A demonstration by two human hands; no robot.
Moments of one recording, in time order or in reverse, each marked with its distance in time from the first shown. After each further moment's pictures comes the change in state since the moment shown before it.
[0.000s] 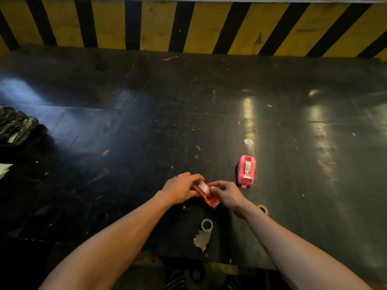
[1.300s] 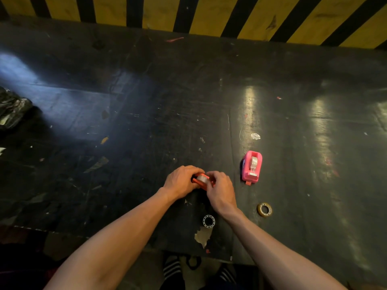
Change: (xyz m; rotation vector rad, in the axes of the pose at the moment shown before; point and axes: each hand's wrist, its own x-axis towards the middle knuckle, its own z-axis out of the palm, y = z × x) left_hand 0.013 -0.017 0.017 -0.160 0.142 -0.011; right_hand -0.007 -0.024 0.044 -0.398 0.322 -0.166
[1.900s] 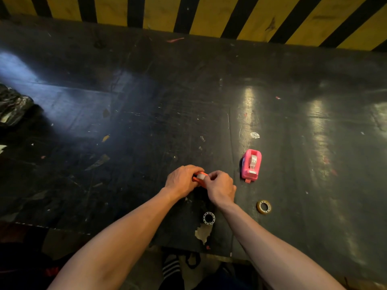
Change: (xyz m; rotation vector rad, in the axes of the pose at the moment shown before) left_hand -0.008 0.003 0.005 -0.013 0.053 -0.019; right_hand 0.003 -0.017 0.003 0.007 0.046 0.297
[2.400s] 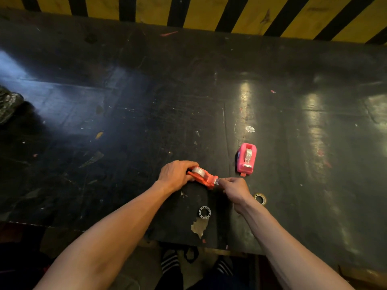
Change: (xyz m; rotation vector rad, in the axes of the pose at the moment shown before) left_hand 0.004 -0.003 -0.005 0.111 -0.055 0.017; right_hand 0.009 0.055 -0.035 0.444 -0.243 0.275
